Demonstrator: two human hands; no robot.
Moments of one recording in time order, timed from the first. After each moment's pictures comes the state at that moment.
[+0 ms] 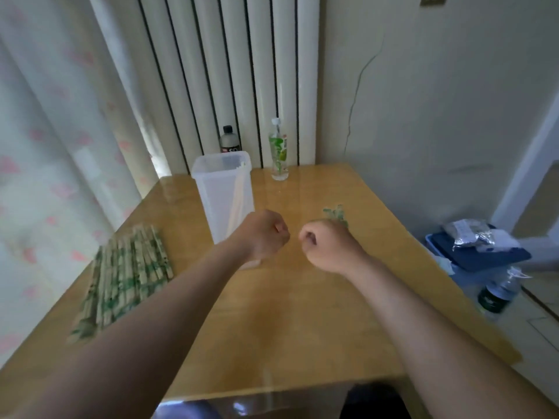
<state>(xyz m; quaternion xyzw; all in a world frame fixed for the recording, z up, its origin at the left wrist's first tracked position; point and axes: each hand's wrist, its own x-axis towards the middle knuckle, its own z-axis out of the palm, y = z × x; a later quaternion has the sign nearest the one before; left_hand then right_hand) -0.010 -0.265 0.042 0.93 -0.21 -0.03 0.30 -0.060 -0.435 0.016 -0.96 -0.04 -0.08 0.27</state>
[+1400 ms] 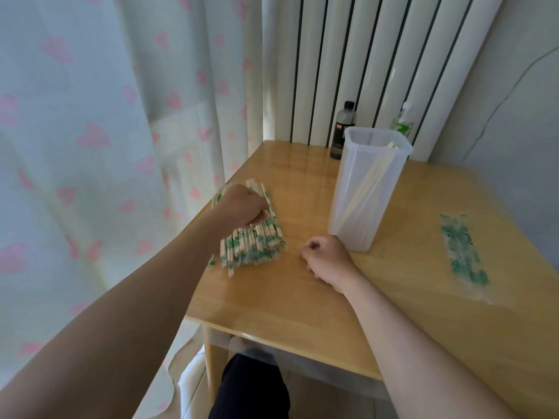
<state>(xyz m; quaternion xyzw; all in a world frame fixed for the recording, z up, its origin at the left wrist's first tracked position) -0.014 -0.022 0.028 0.85 0.10 -0.01 0.51 -0.031 -0.228 -0.050 -0.88 -0.03 0.07 0.46</state>
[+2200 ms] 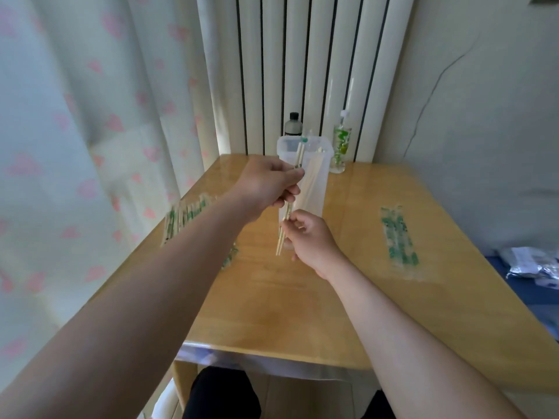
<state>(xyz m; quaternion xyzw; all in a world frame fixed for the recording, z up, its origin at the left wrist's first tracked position) -0.036 -0.157 0.098 0.77 -0.10 0.02 0.63 -0.048 -0.282 -0.004 -0.79 -0.06 -0.03 0.60</state>
